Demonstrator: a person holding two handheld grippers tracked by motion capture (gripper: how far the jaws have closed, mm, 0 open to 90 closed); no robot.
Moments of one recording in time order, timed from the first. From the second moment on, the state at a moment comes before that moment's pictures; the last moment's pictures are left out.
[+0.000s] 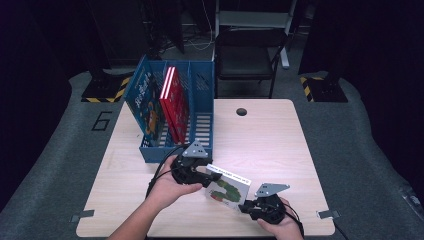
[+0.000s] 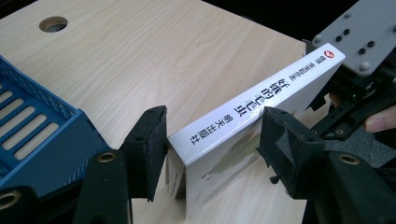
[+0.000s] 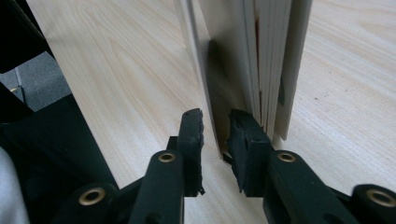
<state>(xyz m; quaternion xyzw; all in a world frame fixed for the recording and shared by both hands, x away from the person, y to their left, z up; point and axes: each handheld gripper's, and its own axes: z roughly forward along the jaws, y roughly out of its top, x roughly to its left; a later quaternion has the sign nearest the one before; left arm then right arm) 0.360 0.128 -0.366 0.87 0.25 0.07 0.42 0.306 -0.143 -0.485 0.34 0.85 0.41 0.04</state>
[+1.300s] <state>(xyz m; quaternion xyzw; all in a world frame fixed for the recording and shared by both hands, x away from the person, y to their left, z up) 0.359 0.129 -0.367 0.87 0.25 0.07 0.43 0.317 -0.143 -0.485 0.28 0.84 0.44 0.10</state>
